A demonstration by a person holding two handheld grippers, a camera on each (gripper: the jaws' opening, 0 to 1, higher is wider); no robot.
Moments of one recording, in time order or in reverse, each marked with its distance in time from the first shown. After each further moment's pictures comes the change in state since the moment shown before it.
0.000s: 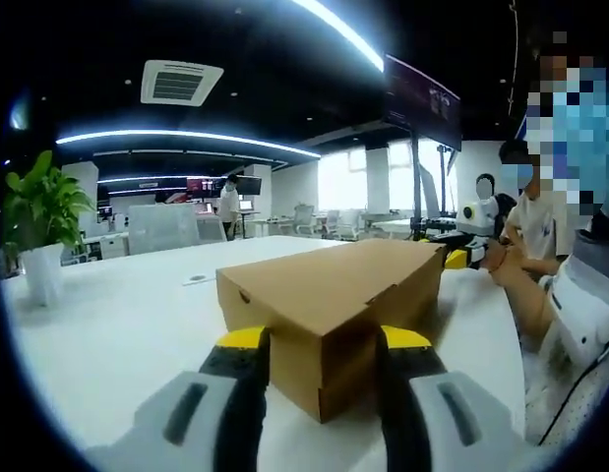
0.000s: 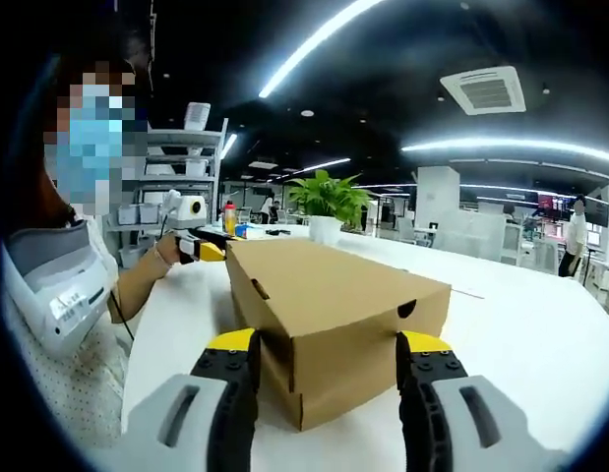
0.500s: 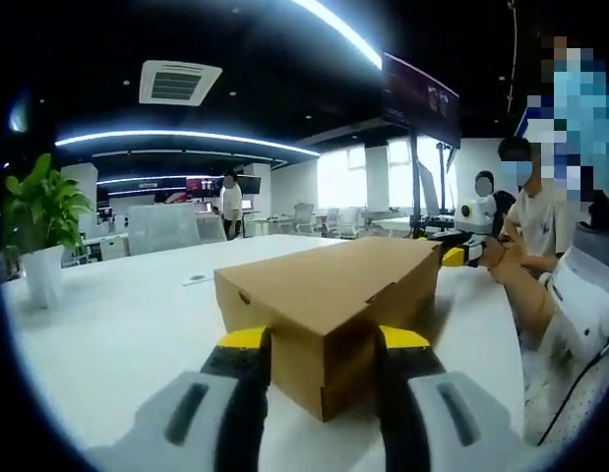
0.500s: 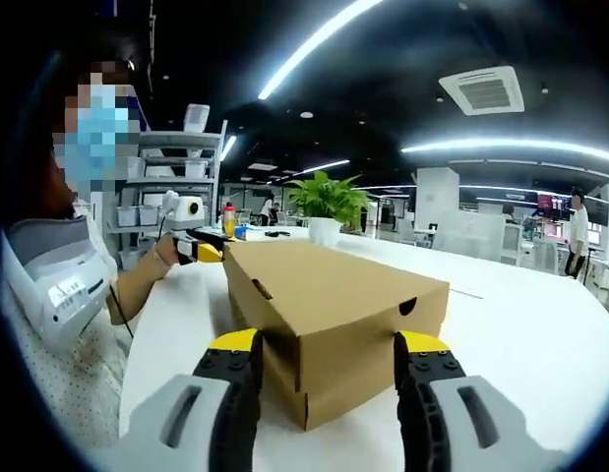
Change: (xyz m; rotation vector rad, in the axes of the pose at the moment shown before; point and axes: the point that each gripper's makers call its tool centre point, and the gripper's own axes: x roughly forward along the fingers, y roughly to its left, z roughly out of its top) left arm -0.001 -0.003 -0.002 0.012 0.007 0.001; right arm 0.000 -0.001 -0.001 0.005 -0.006 0.001
